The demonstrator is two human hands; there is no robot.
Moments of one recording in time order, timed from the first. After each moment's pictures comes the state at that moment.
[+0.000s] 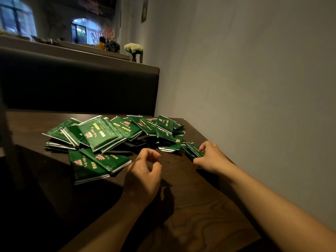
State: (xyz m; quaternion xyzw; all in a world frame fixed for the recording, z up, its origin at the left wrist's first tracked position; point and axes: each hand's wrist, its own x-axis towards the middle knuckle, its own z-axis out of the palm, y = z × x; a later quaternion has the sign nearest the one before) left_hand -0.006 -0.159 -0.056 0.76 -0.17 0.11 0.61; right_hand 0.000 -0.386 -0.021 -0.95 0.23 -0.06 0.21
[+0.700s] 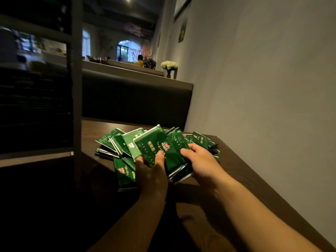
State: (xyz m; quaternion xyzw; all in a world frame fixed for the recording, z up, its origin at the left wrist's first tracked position) left_hand 0.022 -0.126 -0.024 0.57 0.14 0.13 0.80; right_hand 0.024 -0.238 0.015 -0.75 0.05 -0.03 0.66
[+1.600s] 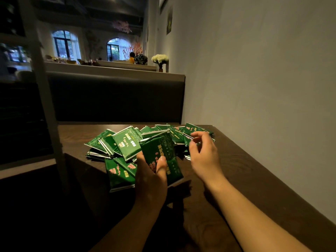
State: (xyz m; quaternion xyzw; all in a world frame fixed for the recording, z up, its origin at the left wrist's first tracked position) left_hand 0.001 -0.135 -0.033 0.74 0.00 0.13 0.67; right_hand 0.030 -0.277 -0.017 -0.85 0.02 -0.31 0.42
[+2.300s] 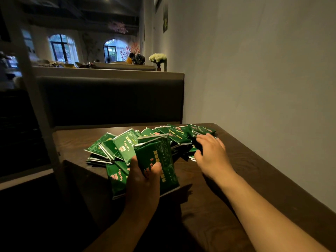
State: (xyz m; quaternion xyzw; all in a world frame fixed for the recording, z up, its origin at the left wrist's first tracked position) left_hand 0.008 -0.107 -0.038 0.72 -0.07 0.14 0.67; right_hand 0.054 -0.303 -0.022 -0.97 0.05 -0.20 0.14
